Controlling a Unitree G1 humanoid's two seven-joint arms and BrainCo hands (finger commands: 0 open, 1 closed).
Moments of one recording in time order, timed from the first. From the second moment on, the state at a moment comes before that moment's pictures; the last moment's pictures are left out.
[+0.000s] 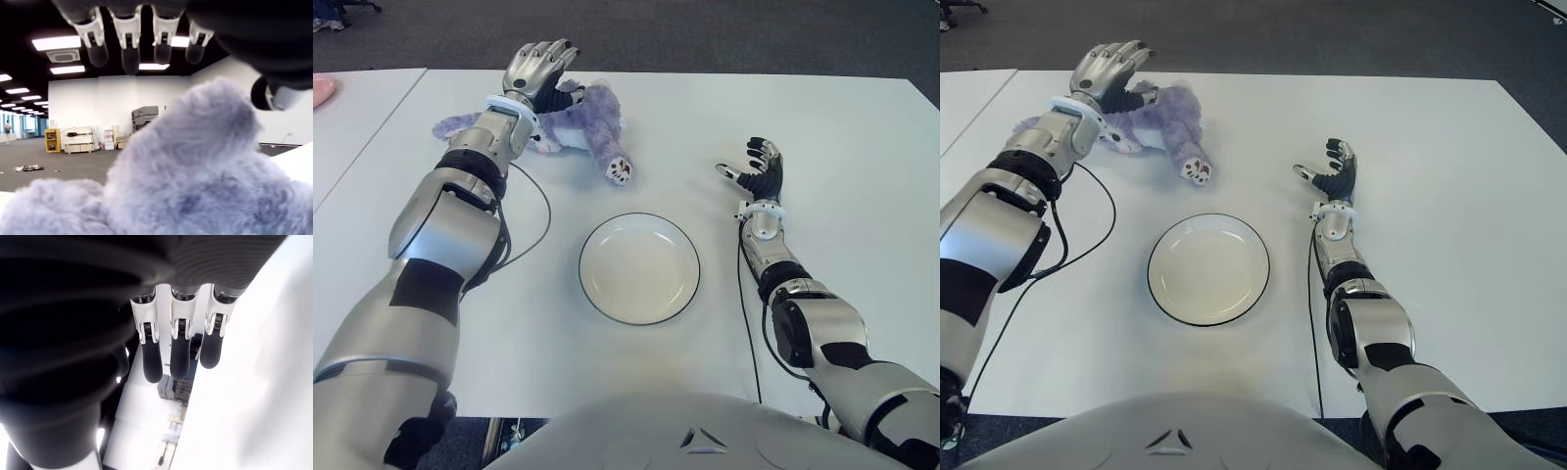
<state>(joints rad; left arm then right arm) -1.15 0.42 -0.56 1.38 0.83 -0.36 0.43 -0.64 -0.18 -0.09 1.20 -0.16 -0.56 -0.41</state>
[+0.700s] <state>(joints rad) -1.11 0.36 -0.53 1.38 0.79 -0.42 0.31 -0.64 -0.18 -0.10 1.20 -0.16 -0.56 -0.40</state>
